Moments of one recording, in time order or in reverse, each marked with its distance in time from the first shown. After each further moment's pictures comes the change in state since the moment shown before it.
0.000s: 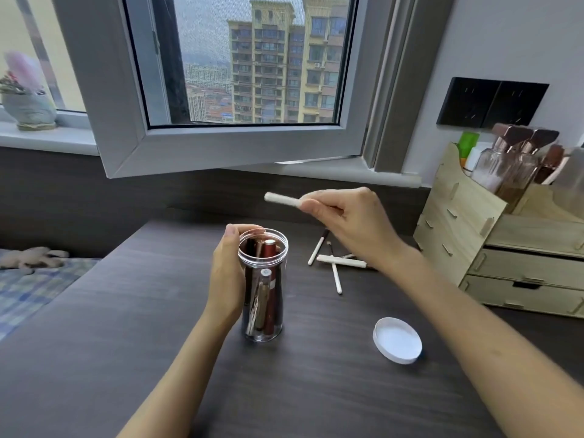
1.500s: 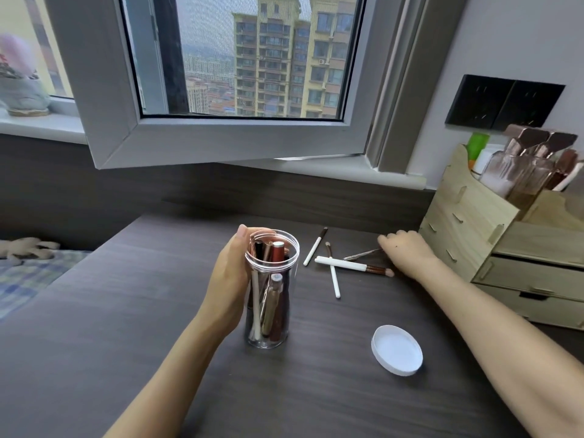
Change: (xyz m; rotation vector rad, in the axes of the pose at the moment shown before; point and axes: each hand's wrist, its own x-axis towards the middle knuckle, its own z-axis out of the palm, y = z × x) left_hand -0.002 -0.001 0.005 -0.043 -0.139 -0.098; right_hand -0.023 0.198 0.017 -1.155 -0.675 0.153
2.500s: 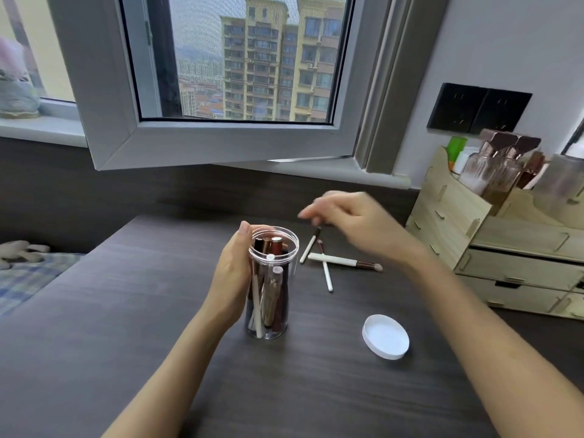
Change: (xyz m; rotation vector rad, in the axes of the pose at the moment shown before) left_hand -0.006 0.006 0.005 -0.033 -0.047 0.020; right_hand -0.080 -0.048 -0.168 1.434 0.341 -0.207
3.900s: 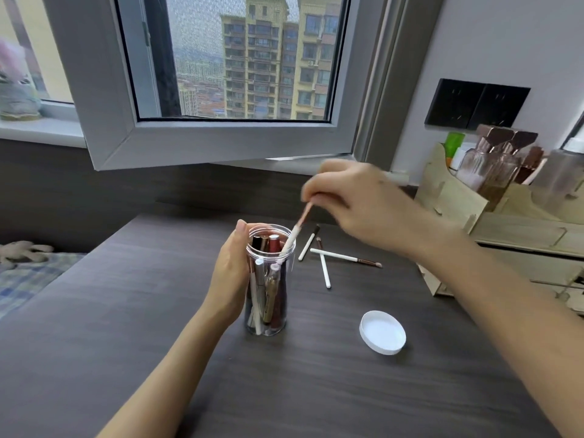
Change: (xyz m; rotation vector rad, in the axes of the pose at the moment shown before) left_hand -0.002 0.001 0.004 0.017 0.045 -0.002; right_hand -0.008 -0.039 -0.022 -0.547 0.019 -0.373
